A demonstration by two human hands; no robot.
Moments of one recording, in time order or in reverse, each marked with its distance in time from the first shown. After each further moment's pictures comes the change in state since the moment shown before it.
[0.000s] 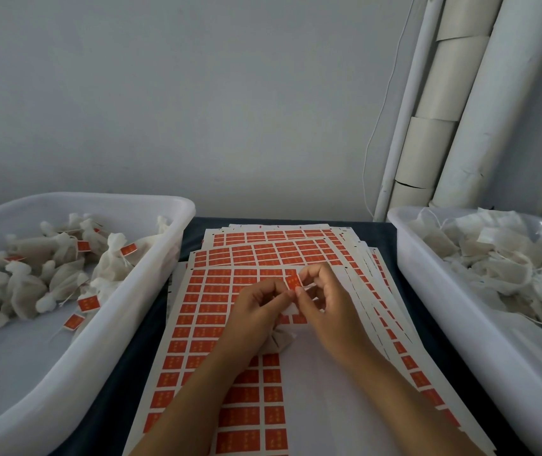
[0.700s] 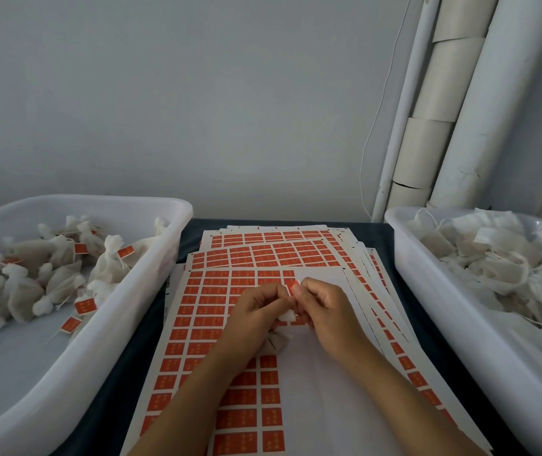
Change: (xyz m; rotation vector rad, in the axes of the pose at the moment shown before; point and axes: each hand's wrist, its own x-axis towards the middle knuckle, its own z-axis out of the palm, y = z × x) left_hand -0.001 0.002 -0.001 0.011 -0.064 -0.017; right_hand 0.001 0.004 -0.002 0.074 -0.102 0.092
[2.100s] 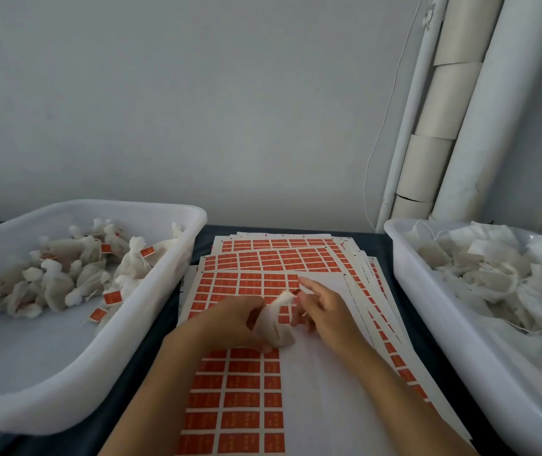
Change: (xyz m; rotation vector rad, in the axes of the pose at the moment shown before) left_hand -0.003 0.013 -0.048 0.879 -0.368 -0.226; right_hand -0.002 0.005 -0.004 -0.024 -0.077 0.161
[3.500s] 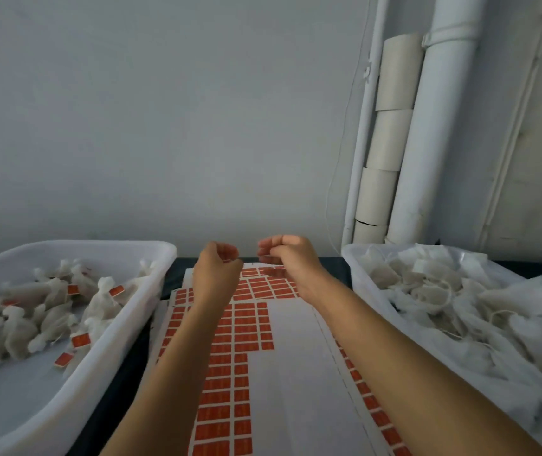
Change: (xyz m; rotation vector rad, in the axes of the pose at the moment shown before) left_hand 0.021 0.071 -0.057 -0.661 0.840 -0.119; right_hand 0.056 -0.116 -0.035 0.258 0.142 0.139
